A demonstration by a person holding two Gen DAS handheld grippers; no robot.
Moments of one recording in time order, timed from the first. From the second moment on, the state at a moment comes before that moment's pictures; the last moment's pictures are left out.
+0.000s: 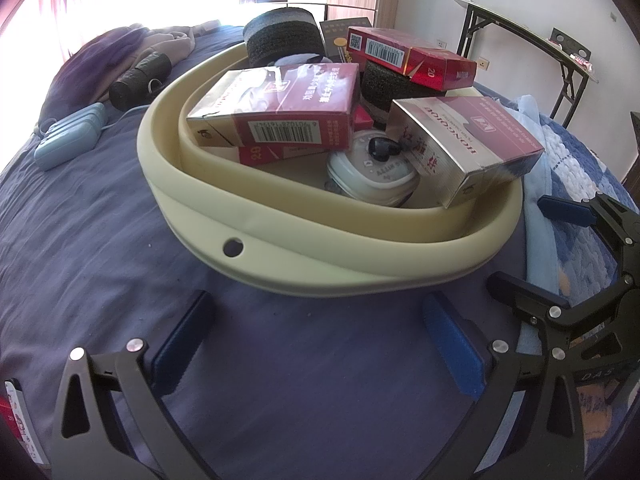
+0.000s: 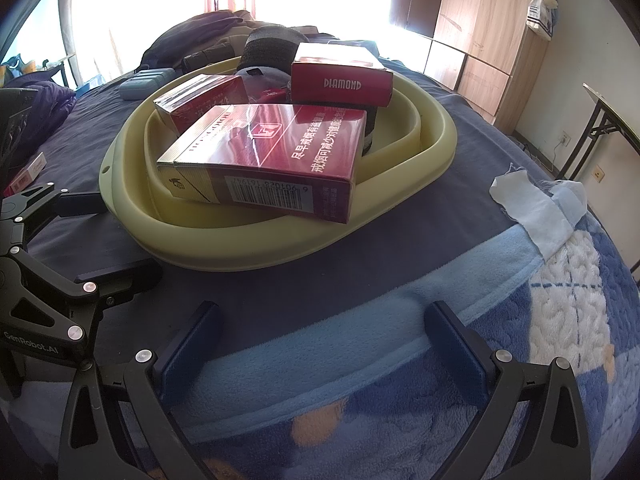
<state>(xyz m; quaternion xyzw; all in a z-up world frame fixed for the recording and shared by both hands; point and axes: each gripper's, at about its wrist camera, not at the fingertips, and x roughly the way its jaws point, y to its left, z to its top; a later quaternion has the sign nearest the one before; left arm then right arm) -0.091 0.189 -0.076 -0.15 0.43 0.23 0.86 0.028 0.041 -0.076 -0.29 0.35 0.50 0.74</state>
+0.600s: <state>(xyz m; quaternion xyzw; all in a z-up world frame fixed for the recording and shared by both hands) -0.091 0.189 -0.076 -0.15 0.43 0.23 0.86 0.028 0.041 -0.076 -0.29 0.35 0.50 0.74</state>
